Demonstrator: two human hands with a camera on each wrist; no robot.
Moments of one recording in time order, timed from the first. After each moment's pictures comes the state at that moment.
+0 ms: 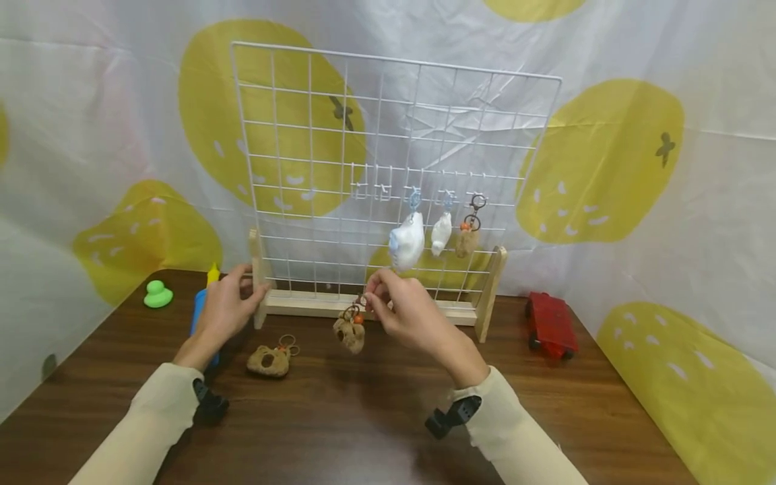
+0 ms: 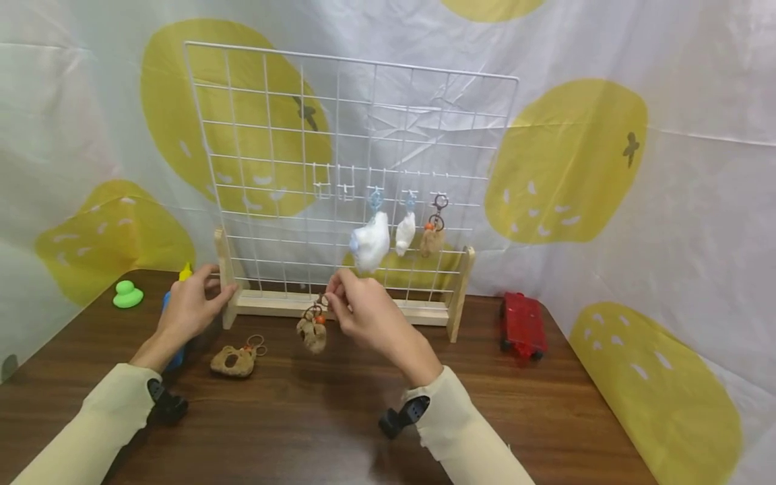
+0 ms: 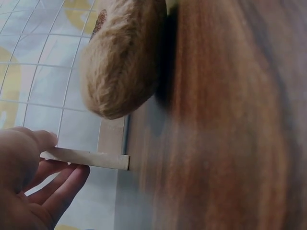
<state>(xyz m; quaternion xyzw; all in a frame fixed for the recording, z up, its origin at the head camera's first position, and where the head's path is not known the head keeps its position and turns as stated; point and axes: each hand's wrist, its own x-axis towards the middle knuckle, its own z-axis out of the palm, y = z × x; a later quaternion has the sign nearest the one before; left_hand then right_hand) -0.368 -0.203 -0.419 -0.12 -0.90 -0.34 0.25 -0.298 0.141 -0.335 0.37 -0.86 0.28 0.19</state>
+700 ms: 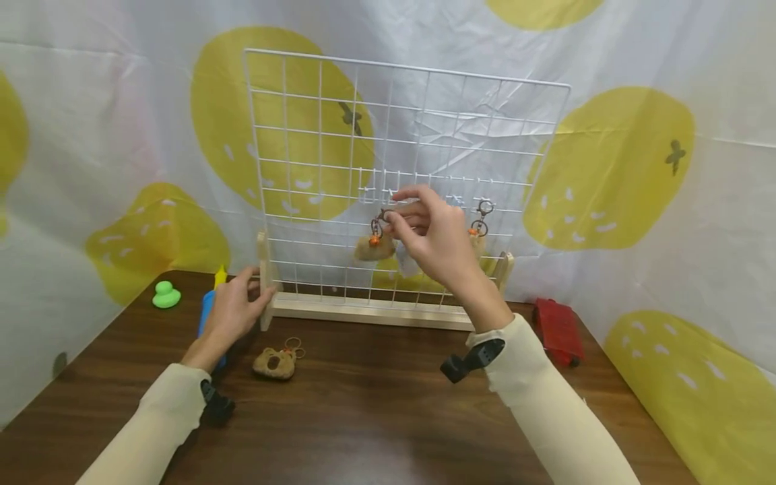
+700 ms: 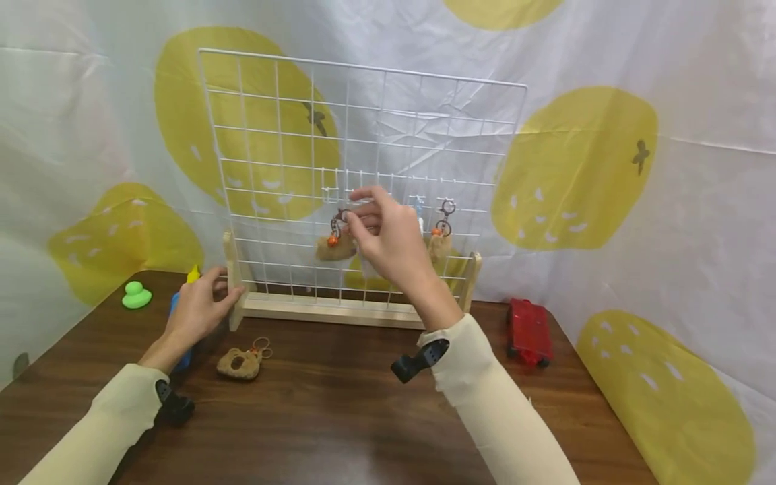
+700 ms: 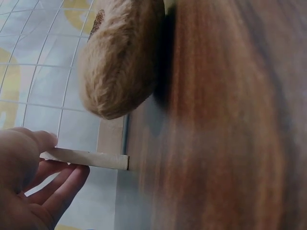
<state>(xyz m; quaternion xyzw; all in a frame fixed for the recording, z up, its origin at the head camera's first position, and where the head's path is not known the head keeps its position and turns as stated) -0.371 -0.203 -0.421 -0.12 -0.90 -0.34 0.25 -0.321 0.146 -0.239 0.33 -0.79 0.42 0.29</state>
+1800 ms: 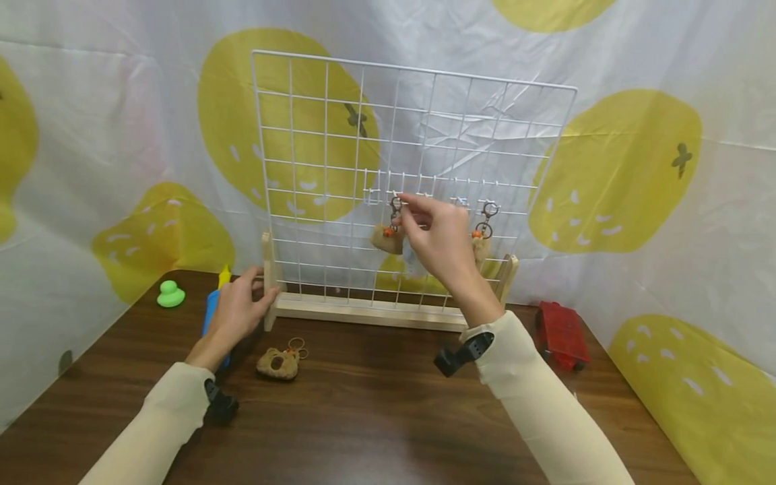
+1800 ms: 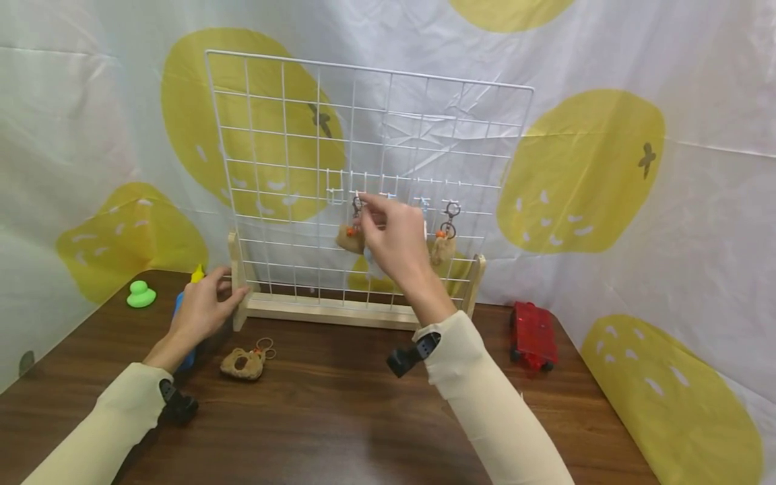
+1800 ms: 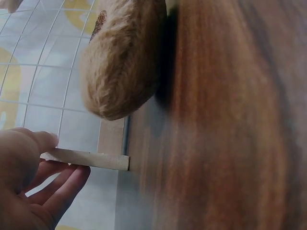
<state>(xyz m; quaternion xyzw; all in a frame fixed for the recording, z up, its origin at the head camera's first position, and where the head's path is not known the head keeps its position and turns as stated) -0.368 -0.202 -0.418 -0.12 -0.90 -0.35 0.23 -0.340 0.141 -0.243 0.25 -0.82 0.39 0.33</state>
